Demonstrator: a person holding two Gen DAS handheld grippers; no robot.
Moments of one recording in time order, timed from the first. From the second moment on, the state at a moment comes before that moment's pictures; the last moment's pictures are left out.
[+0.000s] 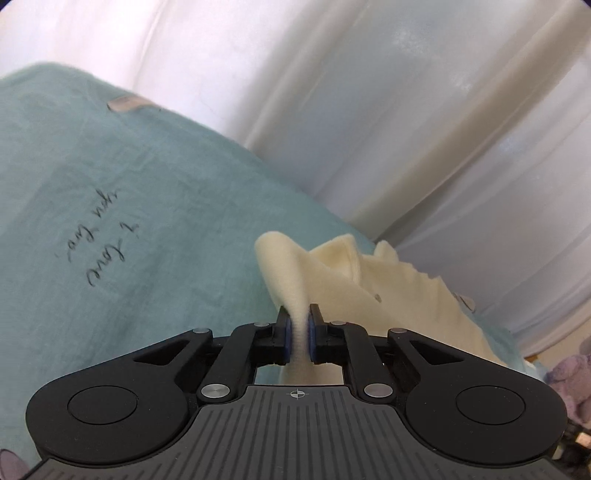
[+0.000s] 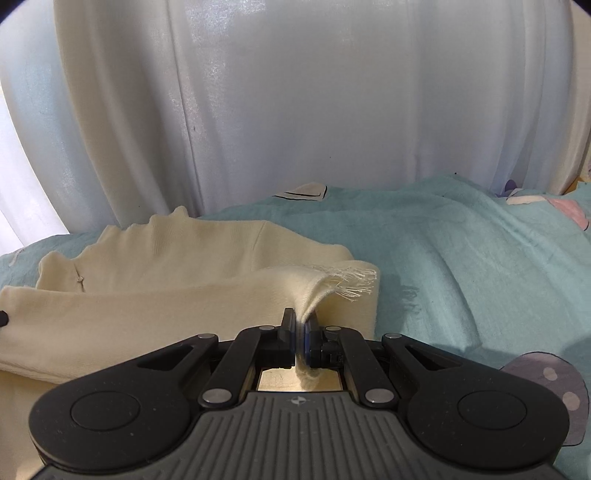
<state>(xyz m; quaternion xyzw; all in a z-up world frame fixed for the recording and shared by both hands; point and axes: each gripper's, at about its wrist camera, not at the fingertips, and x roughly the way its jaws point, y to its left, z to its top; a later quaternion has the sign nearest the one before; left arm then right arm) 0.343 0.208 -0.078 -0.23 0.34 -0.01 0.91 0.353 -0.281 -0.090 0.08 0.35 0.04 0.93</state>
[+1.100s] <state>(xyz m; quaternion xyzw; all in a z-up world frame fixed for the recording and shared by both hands) 0.315 0.117 -0.096 -0.05 0.37 -0.02 0.93 0.315 -0.246 -0.077 0.01 0.32 0.06 0.94</state>
